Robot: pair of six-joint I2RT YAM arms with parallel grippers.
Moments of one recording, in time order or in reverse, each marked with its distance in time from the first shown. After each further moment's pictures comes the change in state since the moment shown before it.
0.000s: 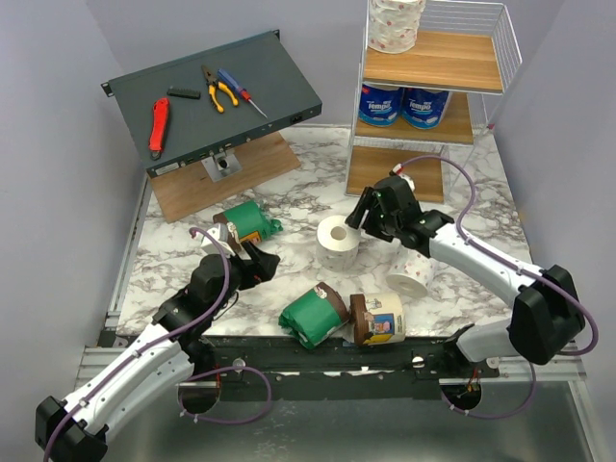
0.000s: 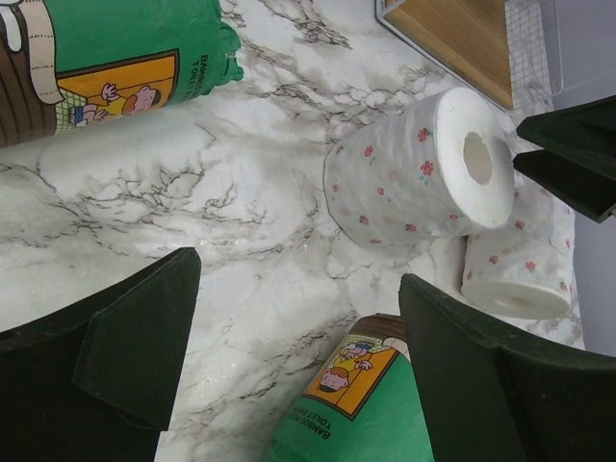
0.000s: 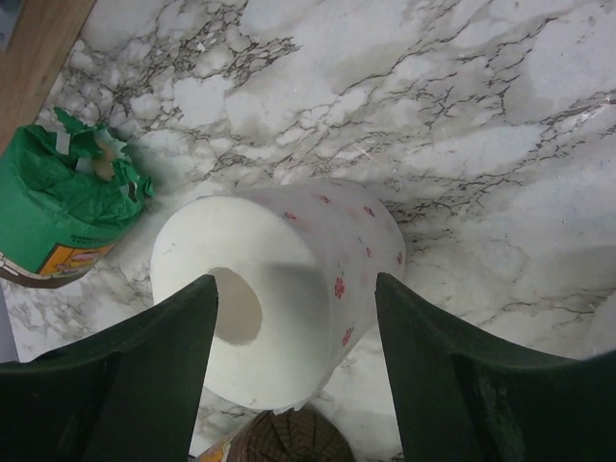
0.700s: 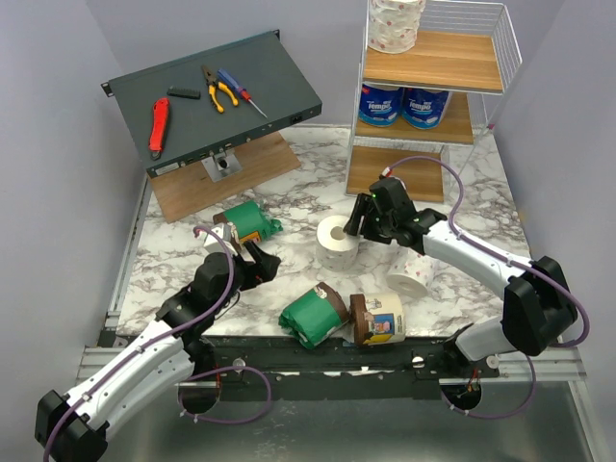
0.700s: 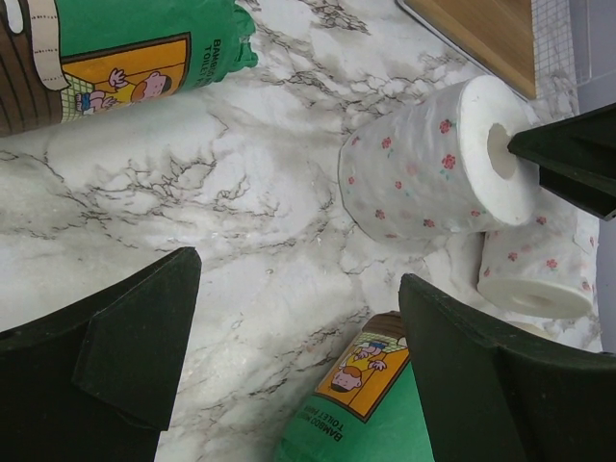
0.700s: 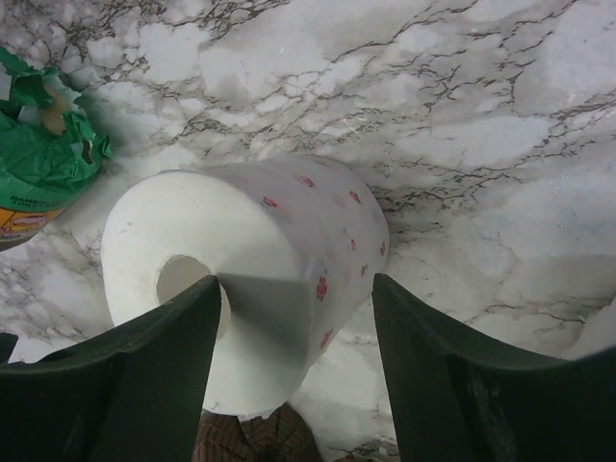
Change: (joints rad) left arm 0.000 0.039 0.000 0.000 0.000 0.001; right arm -0.001 0.061 0.003 -0.011 -0.073 -0.105
